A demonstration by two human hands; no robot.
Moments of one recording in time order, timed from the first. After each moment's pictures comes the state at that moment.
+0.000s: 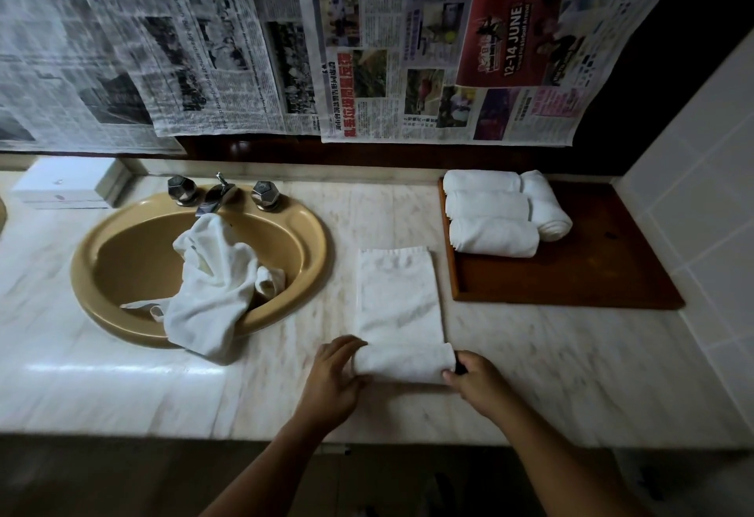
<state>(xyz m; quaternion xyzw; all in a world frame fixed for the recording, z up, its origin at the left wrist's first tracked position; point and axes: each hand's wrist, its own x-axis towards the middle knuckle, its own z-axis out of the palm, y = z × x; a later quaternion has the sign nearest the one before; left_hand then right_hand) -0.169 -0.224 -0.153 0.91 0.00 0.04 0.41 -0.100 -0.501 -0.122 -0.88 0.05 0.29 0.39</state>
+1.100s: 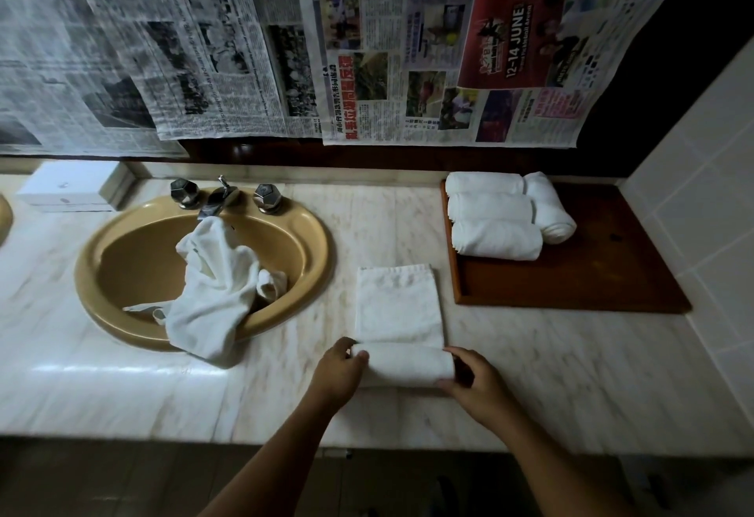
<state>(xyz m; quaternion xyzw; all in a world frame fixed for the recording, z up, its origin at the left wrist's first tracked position) -0.138 -0.239 -0.133 0.85 0.19 -0.11 0.47 -0.104 -0.510 -0.138 -0.87 -0.01 0.23 0.44</state>
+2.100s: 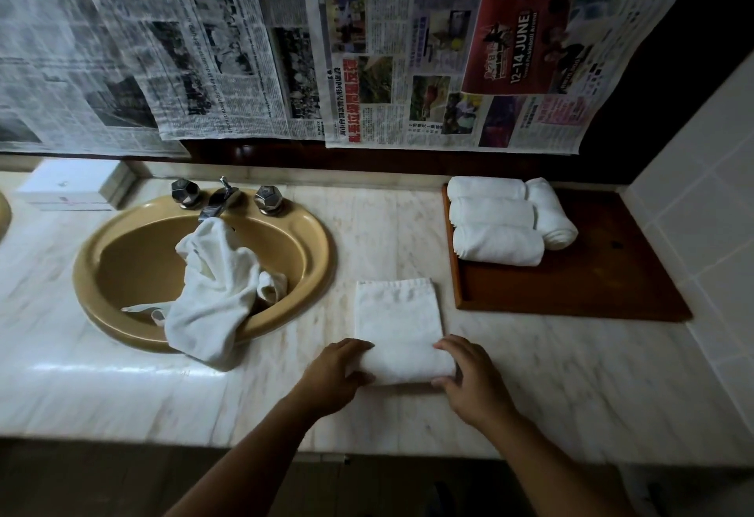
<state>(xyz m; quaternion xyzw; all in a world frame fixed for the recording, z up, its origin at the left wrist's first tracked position) -0.139 -0.213 -0.132 0.93 -0.01 -0.12 0.35 -0.100 -0.497 -0.127 -0.93 -0.13 0.10 0.33</state>
